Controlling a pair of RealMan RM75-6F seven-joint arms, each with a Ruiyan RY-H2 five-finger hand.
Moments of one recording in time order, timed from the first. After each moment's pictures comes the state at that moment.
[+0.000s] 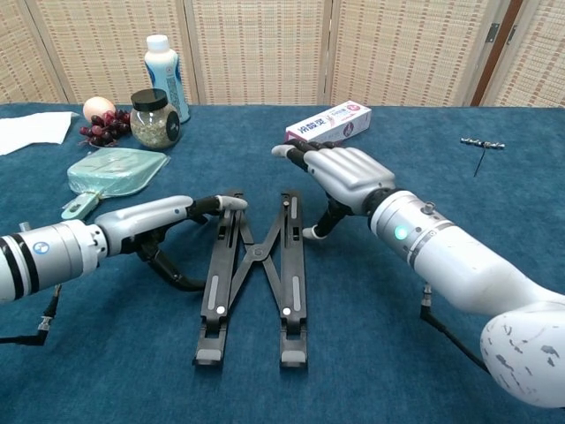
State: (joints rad) left arm -0.75 -1.72 -0.03 -1.11 1.50 0.86 -0.46; right arm 0.81 -2.04 0.24 -0.86 -1.33 1.01 -0.18
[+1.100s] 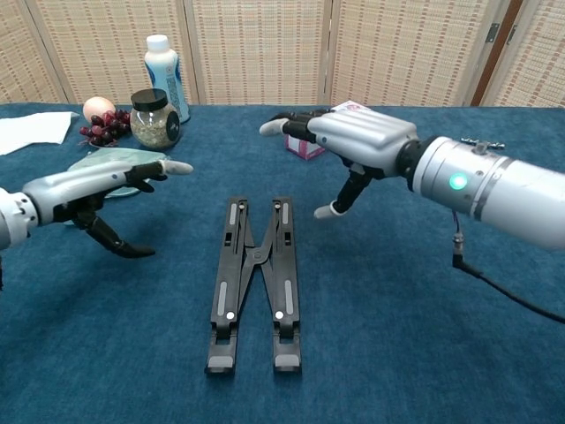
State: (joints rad) left arm -0.66 -1.53 -0.05 -1.30 1.40 0.95 -0.29; right arm 0.86 -1.66 0.15 -1.21 -1.51 0.93 -0.07
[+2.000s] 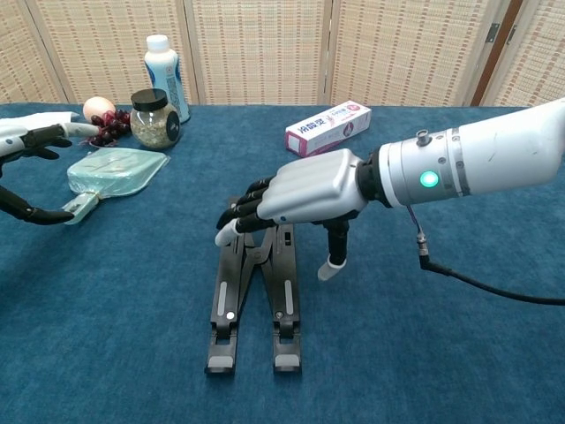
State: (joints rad) left arm -0.51 -1.39 -0.09 -1.44 1.29 1.08 -0.19; right arm 1.19 -1.53 -0.07 -1.20 -1.86 0.68 0.21
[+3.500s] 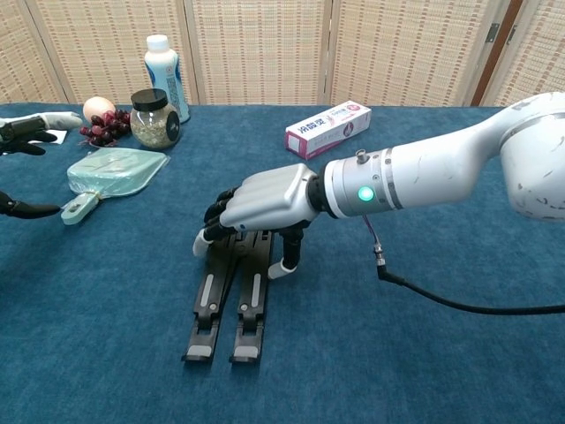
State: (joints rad) left arm -0.46 -1.36 -0.11 -1.44 1.34 1.09 -0.28; right arm 1.29 -1.74 -0.13 -0.94 -1.81 0.71 0.34
